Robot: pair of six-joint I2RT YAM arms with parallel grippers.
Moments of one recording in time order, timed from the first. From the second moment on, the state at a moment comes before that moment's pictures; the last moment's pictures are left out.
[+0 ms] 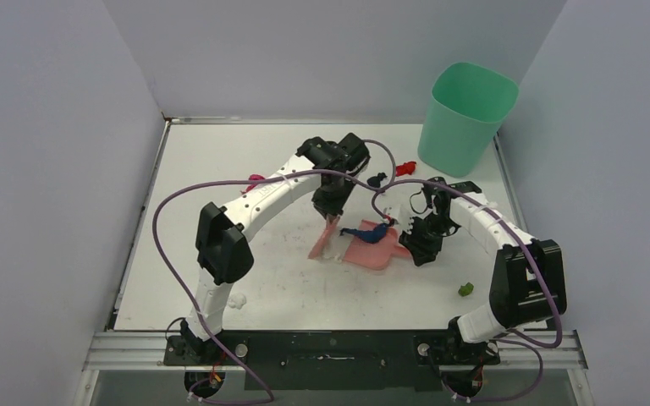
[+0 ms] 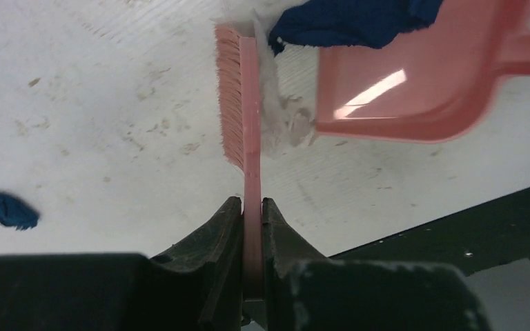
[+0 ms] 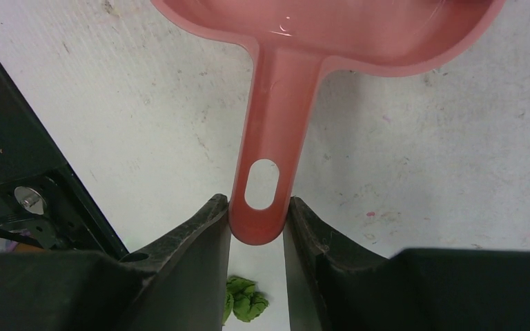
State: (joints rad) left arm -0.80 2.07 2.05 -1.32 -0.09 -0.30; right arm 0.20 1.50 1.01 -1.08 -0.39 -1.03
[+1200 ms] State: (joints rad) left arm -0.54 1.71 1.69 -1.50 -0.74 -0.37; right arm 0.31 1.39 0.94 -1.09 -0.40 -1.06
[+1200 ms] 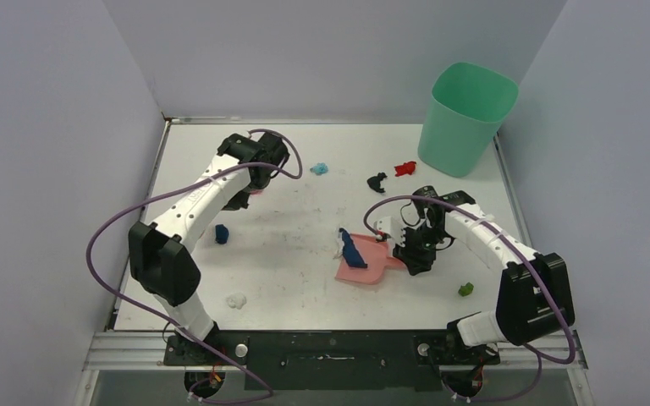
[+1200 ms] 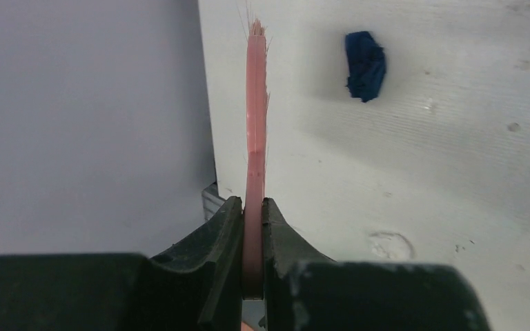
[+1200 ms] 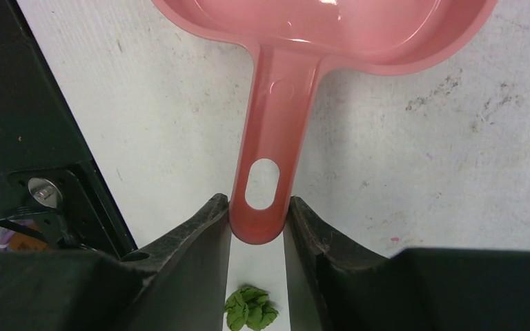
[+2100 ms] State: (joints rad) left arm -0.61 1.82 1.54 -1.19 -0.38 -0.36; right arm 0.39 1.59 1.04 -1.00 -0.37 -0.92
